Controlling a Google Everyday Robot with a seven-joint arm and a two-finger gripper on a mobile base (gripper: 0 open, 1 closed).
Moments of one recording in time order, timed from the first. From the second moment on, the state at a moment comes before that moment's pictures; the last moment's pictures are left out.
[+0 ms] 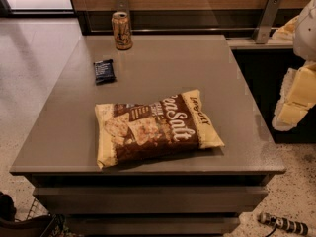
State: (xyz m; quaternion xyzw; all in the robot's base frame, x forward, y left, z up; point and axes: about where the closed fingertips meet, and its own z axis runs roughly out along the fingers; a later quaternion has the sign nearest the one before) arm 0.438 -0.214 0.985 -0.60 0.78 -0.04 0.17
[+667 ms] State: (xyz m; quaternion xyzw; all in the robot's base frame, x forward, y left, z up) arm 0.441 -0.212 0.984 -0.60 0.78 -0.04 0.18
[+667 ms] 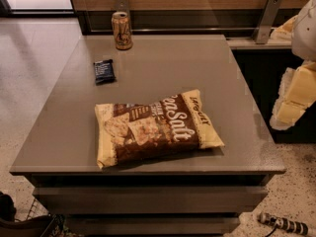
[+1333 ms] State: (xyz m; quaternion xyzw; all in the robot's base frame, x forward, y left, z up) arm 0.478 -0.164 0.942 -0.66 0.73 0.03 0.18
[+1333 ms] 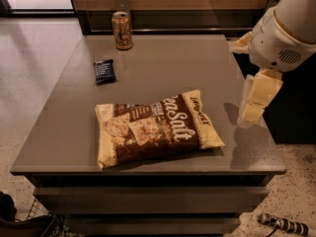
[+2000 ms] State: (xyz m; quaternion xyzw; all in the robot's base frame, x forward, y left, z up) arm 0.497 -0.109 0.901 -0.71 0.69 0.05 0.13
